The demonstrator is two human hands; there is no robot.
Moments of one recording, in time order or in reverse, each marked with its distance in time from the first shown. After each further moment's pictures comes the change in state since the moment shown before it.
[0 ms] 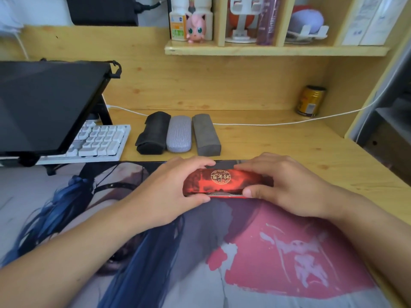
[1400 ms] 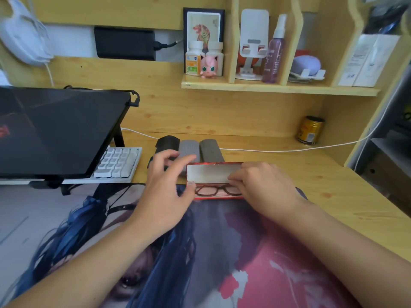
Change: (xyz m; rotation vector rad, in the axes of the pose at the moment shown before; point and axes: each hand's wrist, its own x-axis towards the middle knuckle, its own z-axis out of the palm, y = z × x) left_hand 0.009 -0.009 -0.013 -0.051 0.428 -0.102; right_hand 0.061 -0.036 0.008 -0.520 0.162 0.141
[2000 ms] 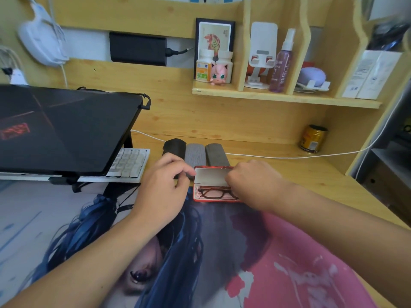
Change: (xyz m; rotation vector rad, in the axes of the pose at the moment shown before) left_hand 0.006 0.000 -0.018 -0.044 0.154 0.057; right_hand 0.029 -0.025 -0.024 -0.396 -0.267 -0.256
